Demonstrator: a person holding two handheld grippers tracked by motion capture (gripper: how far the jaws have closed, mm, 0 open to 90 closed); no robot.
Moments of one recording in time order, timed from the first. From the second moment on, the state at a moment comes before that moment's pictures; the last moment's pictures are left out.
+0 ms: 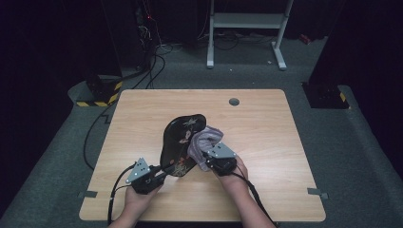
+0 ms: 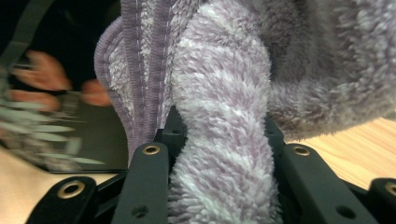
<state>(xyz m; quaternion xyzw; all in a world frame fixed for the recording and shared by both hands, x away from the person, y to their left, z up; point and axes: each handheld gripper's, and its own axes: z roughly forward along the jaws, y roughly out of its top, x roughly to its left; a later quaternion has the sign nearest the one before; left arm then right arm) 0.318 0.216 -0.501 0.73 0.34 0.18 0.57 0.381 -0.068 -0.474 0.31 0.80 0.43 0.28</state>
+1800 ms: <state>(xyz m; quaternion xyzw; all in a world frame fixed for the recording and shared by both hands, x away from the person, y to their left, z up) 0.318 0.216 -0.501 0.73 0.34 0.18 0.57 0.405 -0.073 -0.502 0.34 0.83 0.35 0.27</state>
